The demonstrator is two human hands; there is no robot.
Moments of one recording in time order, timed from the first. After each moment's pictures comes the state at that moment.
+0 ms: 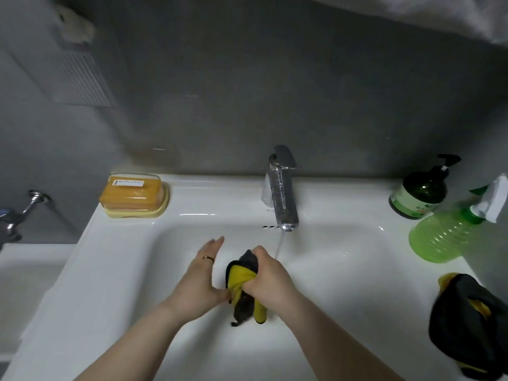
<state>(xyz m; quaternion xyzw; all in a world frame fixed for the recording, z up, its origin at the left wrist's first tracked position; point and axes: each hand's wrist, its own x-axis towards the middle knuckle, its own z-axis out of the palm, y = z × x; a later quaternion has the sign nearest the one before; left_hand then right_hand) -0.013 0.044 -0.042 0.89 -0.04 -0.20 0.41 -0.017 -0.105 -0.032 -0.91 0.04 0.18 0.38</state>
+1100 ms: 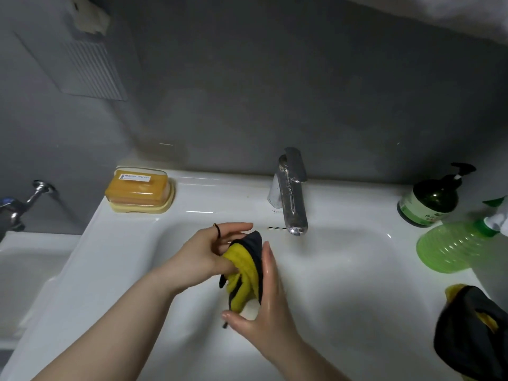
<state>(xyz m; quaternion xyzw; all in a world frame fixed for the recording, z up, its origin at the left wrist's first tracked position) 0.010 0.047 0.006 0.74 -0.09 -0.24 0.63 -0.061 -0.089 -0.037 -0.85 -0.08 0.00 0.51</state>
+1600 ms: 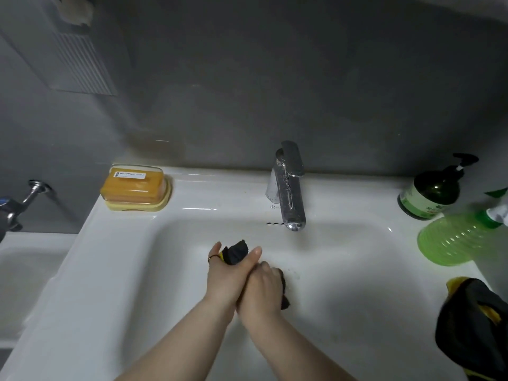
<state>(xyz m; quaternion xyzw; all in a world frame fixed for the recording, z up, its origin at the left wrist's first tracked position) -0.014 -0.013 -0.040 0.64 0.27 -0.15 0.70 -0.027 -0.073 -0.058 -0.99 0.00 -0.06 0.12</state>
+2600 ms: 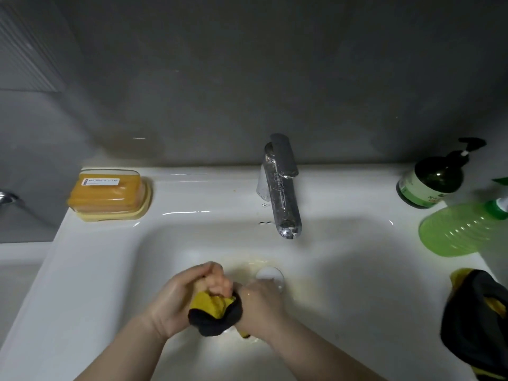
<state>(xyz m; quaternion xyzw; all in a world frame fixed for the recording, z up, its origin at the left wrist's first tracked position) 0.009 0.045 -0.055 0.45 0.15 -0.36 0.80 -0.015 -0.097 -0.083 -0.97 -0.16 0.11 0.16</state>
